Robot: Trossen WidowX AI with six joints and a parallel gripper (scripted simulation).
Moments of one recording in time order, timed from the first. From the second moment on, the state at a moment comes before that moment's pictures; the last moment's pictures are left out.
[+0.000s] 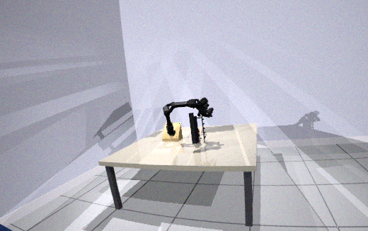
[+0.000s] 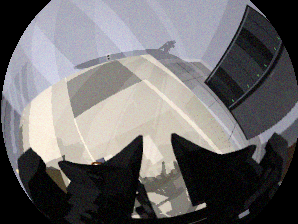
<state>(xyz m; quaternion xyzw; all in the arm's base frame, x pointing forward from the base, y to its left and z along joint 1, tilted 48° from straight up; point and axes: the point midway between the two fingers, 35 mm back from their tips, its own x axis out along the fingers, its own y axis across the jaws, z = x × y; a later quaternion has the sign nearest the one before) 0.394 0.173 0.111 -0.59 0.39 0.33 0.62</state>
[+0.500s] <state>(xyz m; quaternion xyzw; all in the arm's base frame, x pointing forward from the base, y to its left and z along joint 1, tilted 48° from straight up) 0.277 0.121 0.004 -0.68 0.61 0.28 0.29</state>
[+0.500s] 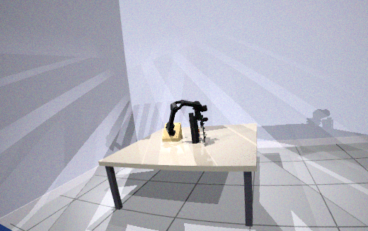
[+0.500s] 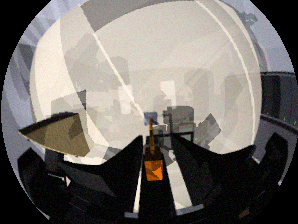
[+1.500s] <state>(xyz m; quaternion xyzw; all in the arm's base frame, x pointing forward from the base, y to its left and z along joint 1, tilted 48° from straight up) 0.274 0.095 0.026 -0.69 0.62 0.26 0.26</state>
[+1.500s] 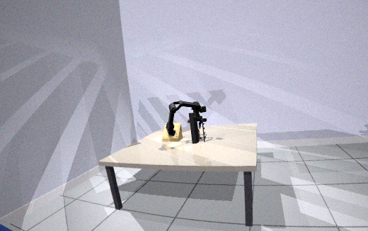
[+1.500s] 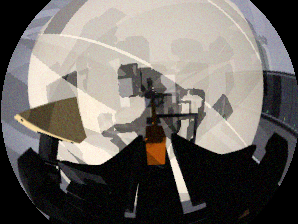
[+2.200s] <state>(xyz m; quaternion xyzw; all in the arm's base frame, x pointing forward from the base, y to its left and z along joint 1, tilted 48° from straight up) 0.274 0.079 0.028 -0.69 0.62 0.26 0.26</state>
